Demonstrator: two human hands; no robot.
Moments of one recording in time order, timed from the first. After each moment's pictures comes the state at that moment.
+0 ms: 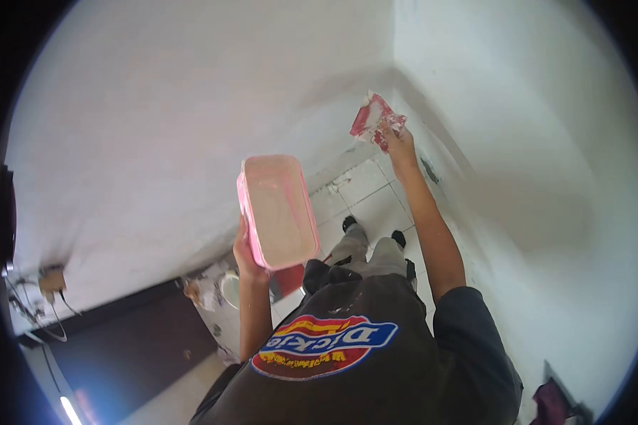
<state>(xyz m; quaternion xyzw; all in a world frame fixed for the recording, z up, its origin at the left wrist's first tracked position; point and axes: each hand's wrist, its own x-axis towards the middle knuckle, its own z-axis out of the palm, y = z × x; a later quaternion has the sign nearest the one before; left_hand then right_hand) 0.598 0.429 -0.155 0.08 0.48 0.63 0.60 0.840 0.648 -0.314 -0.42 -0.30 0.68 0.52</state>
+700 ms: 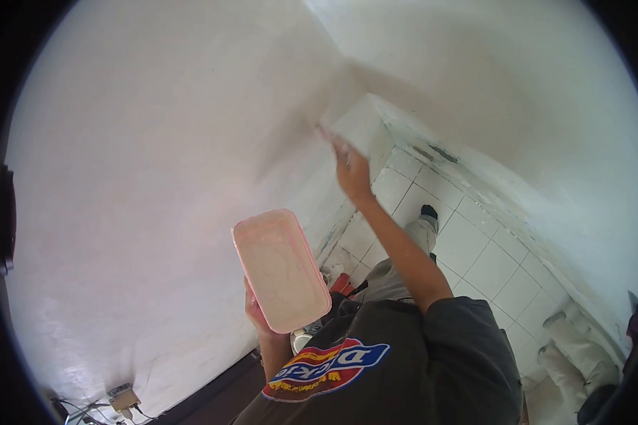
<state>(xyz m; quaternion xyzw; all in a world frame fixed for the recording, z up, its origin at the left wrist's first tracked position) 0.539 0.426 -0.165 0.20 0.51 0.55 0.63 0.730 0.613 -0.337 -0.53 -0.39 0.31 0.68</state>
